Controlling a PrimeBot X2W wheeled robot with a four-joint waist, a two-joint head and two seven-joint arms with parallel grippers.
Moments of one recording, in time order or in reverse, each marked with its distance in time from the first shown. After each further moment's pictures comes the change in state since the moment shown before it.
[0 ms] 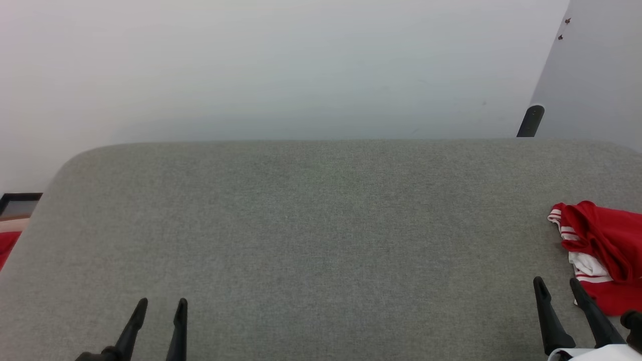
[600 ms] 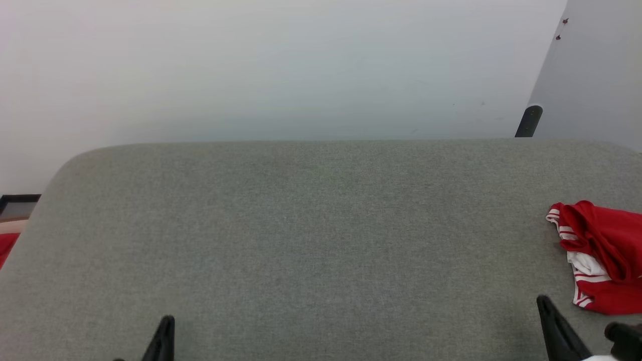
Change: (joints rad) left arm 0.014 -0.033 0.010 0.055 0.003 0.000 0.000; right arm 0.015 0.017 0.020 0.045 0.001 0.000 0.005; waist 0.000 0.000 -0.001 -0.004
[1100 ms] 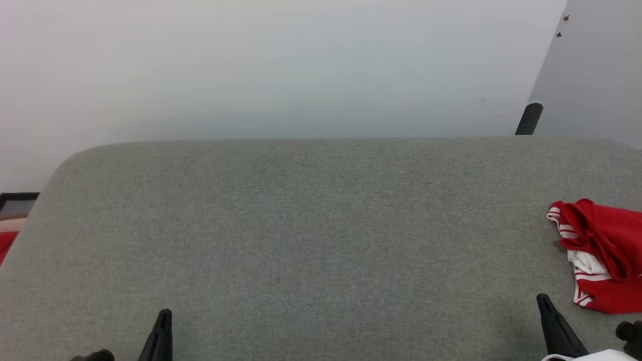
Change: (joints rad) left arm -0.036 -0.024 0.008 0.033 -0.242 0.000 0.068; right arm -0.020 0.018 -0.012 0.044 0.222 0.000 0.028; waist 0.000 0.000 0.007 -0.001
